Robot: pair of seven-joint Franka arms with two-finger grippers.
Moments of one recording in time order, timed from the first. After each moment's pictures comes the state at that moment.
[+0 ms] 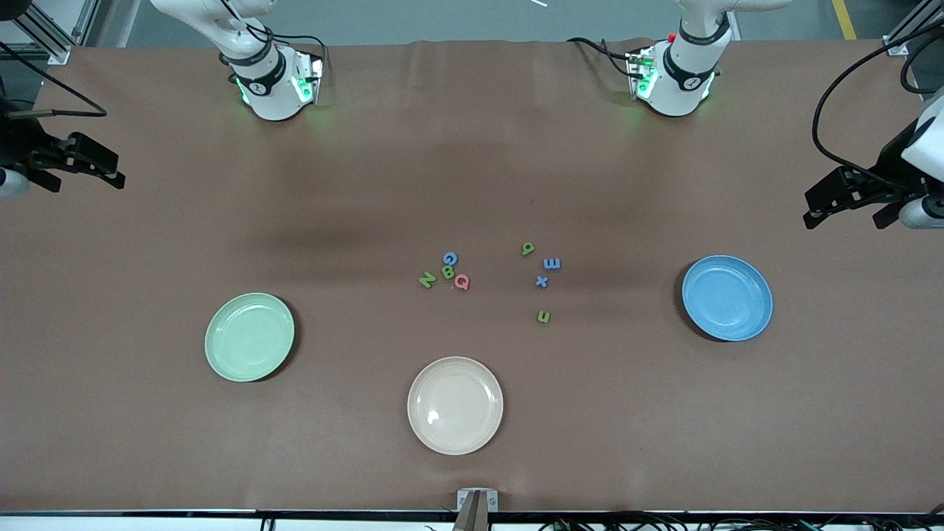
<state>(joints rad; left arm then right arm) -0.06 0.02 0.00 -1.57 0.00 1.71 -0.05 0.00 -0.09 -0.03 -1.67 0.01 1.55 -0.07</state>
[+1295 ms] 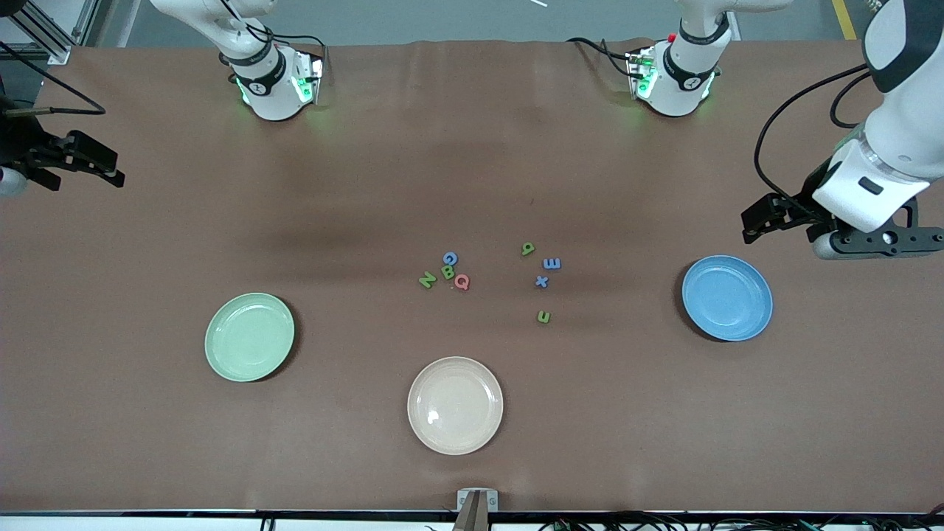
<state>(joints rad) -0.09 0.09 -0.08 -1.58 0.00 1.71 -0.20 0.00 -0.09 -0.03 -1.66 0.02 1.55 -0.07</state>
